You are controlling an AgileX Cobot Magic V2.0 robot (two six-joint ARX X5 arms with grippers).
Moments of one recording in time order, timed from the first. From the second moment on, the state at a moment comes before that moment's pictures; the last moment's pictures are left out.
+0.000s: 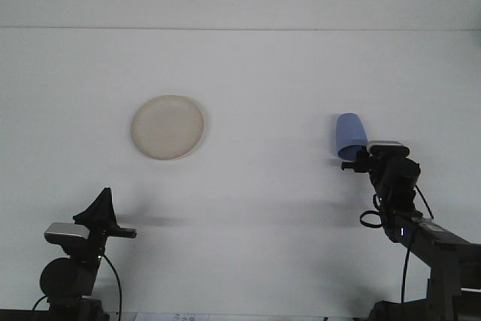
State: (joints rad) left arm -0.10 0.01 0.03 0.15 -0.02 -0.07; right arm -0.11 1.52 0.51 0.65 -0.10 0.01
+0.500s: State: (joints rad) left arm -0.10 0.01 0.03 0.15 -0.02 -0.07; right arm 0.11 1.12 0.68 0.18 -0.14 -0.01
